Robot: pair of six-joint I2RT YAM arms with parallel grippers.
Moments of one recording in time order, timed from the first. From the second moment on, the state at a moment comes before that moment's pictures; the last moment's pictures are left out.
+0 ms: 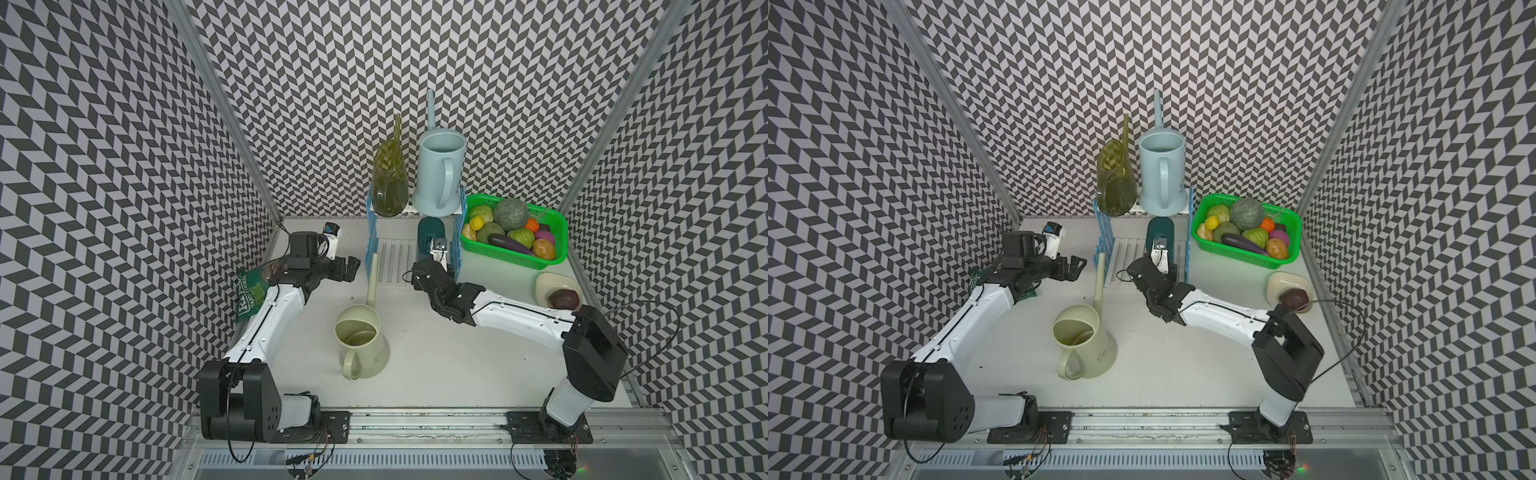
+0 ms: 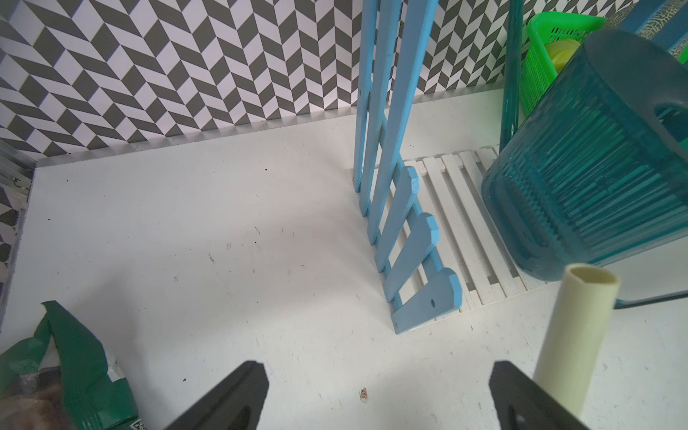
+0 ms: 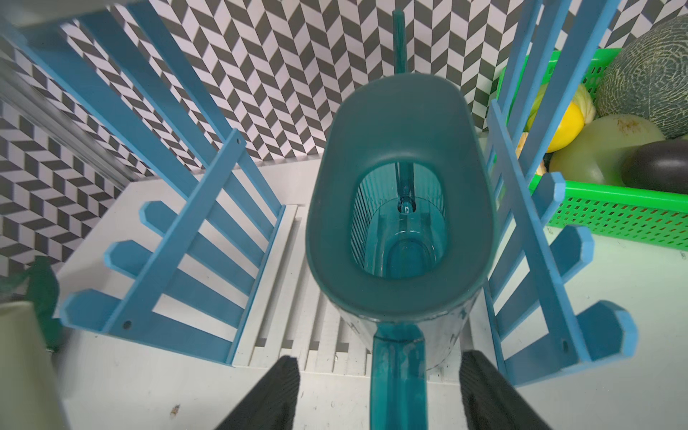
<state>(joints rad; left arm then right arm) -0.05 1.33 1.05 -0.38 0.30 0.12 0.88 1.68 1.22 -0.13 0.68 0.61</state>
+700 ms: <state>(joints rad) -0.05 1.18 1.30 -0.92 0.40 0.41 0.88 1.40 1.09 -0.14 0.65 0.59</state>
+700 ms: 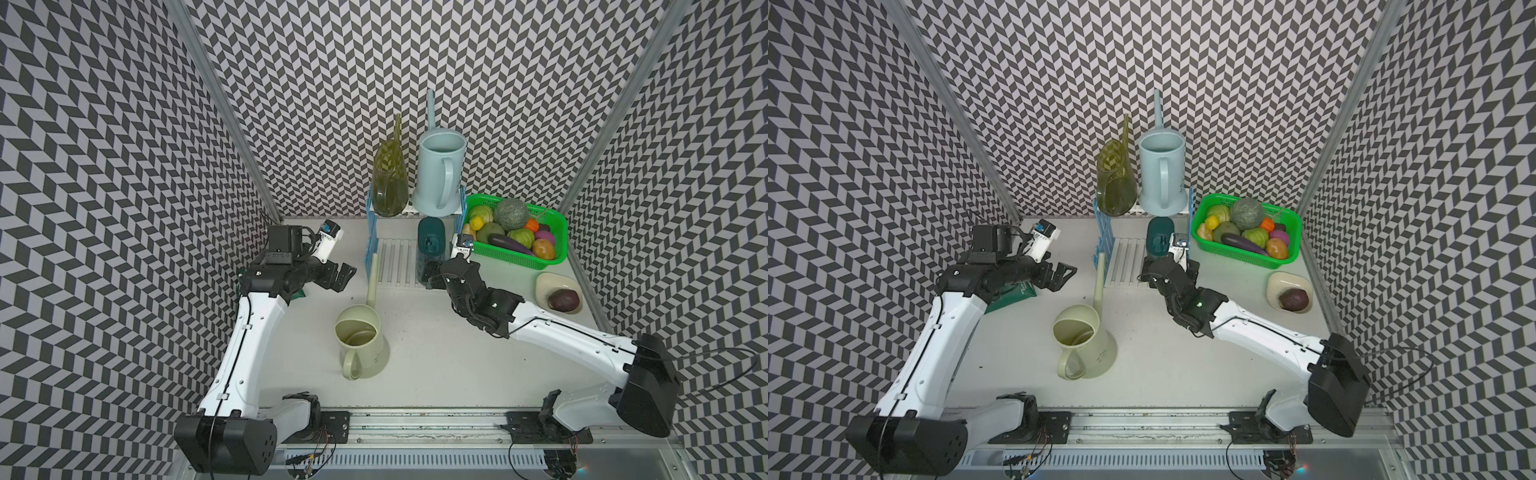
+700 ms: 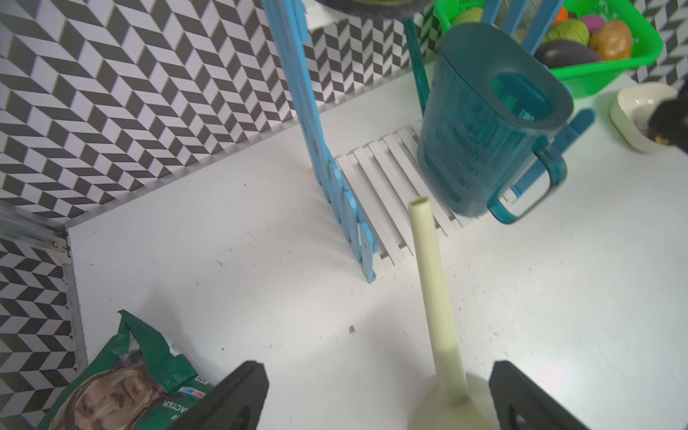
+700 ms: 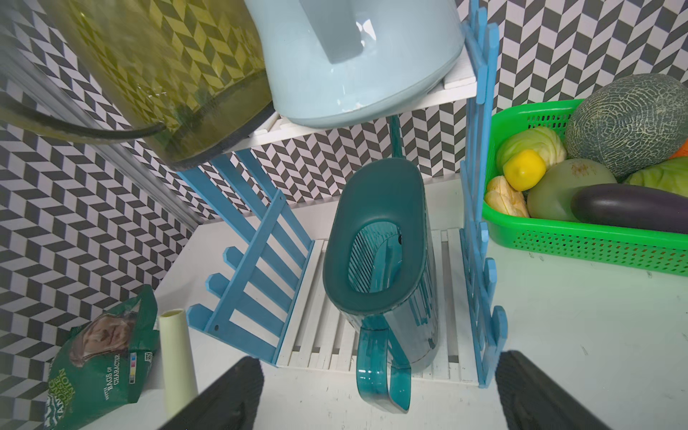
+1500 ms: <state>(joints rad) -0.16 1.06 1.29 -1.33 0.32 0.70 0.88 1.29 1.01 -0.15 0.69 0.57</state>
